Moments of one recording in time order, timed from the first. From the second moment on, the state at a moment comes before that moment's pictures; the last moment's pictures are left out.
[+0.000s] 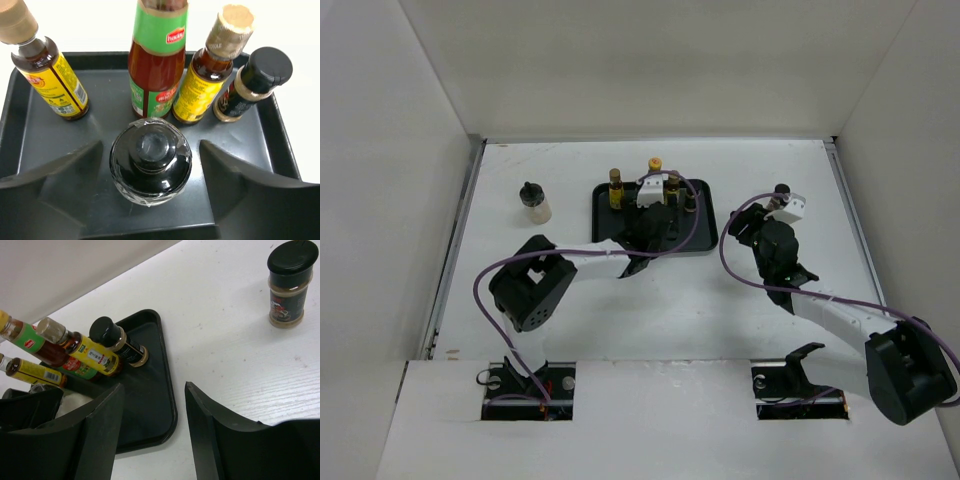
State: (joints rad) left arm -0.82 1.84 1.04 0.42 -0.72 -0.39; right arm 0.42 1.15 0.47 0.48 0.41 0.57
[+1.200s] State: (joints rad) left arm -0.16 1.68 1.15 -0.02 -0.65 -0.49; right arm 0.42 1.19 0.47 0.48 0.41 0.57
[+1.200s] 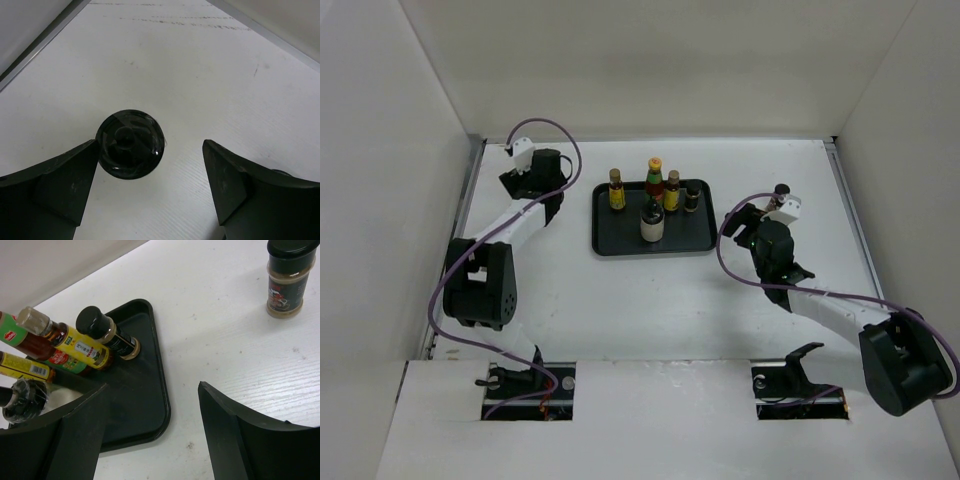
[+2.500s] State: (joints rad) left arm -0.44 1.27 0.79 0.05 -0.71 -0.49; right arm 0.42 1.21 0.47 0.48 0.41 0.57
